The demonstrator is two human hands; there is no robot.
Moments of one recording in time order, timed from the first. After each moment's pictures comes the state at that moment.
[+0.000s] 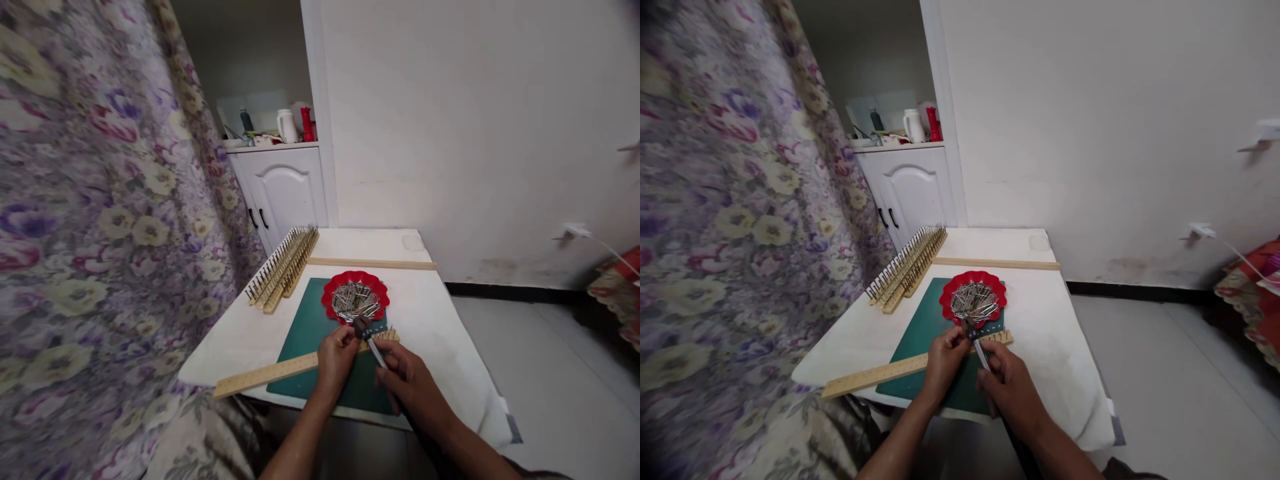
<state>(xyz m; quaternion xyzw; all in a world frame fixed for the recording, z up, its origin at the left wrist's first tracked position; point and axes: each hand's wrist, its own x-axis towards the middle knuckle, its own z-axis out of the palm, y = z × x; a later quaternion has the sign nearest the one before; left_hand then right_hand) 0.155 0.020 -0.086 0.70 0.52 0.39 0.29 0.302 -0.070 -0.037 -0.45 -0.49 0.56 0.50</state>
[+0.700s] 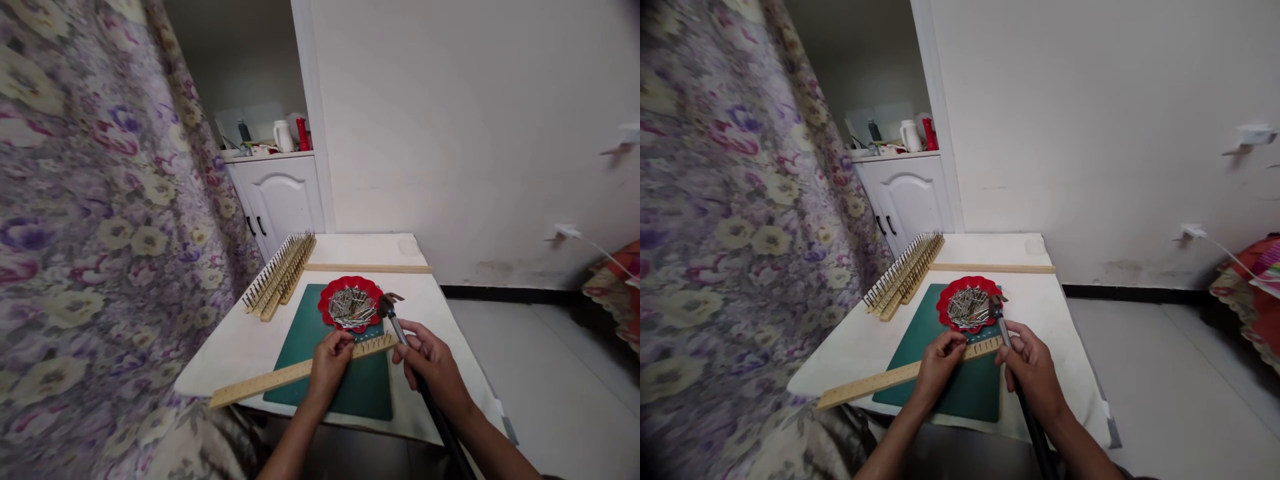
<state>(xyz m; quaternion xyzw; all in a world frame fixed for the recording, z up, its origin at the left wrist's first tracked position) 0.143 0.020 -0.080 0.69 0.49 0.41 0.35 0.336 -0.063 -0.013 -0.44 -0.45 0.51 0.59</state>
